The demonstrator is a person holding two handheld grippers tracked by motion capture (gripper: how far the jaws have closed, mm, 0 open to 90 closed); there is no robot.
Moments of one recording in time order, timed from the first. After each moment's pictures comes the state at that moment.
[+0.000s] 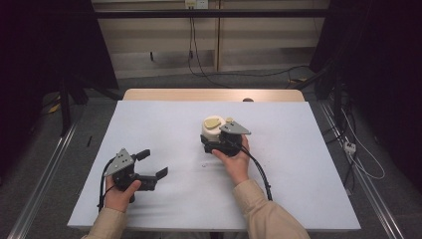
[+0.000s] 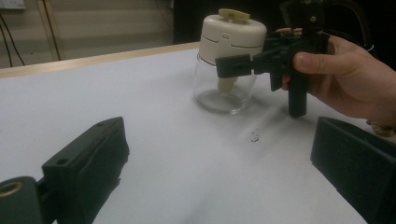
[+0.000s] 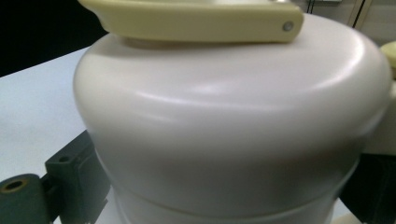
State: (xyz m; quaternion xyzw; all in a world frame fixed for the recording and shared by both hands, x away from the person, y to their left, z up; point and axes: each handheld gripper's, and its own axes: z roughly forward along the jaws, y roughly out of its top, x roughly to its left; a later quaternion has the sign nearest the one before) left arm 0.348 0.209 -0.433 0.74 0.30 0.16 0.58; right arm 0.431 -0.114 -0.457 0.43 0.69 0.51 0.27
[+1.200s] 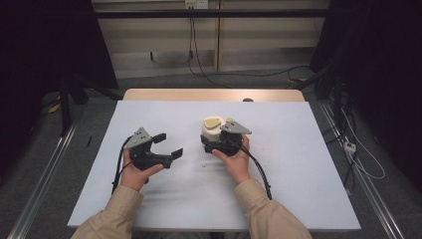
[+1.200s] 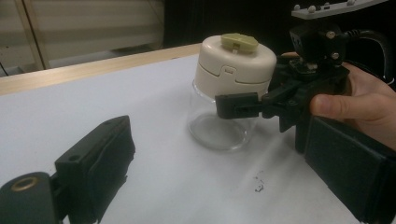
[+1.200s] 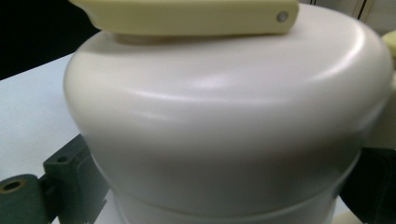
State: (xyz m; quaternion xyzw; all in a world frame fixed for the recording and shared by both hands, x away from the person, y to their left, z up) left arm 0.396 0.168 -0.410 0.75 0.30 0.13 0.57; right arm 0.432 -0.115 -0.457 0.44 0.69 0.51 0.25
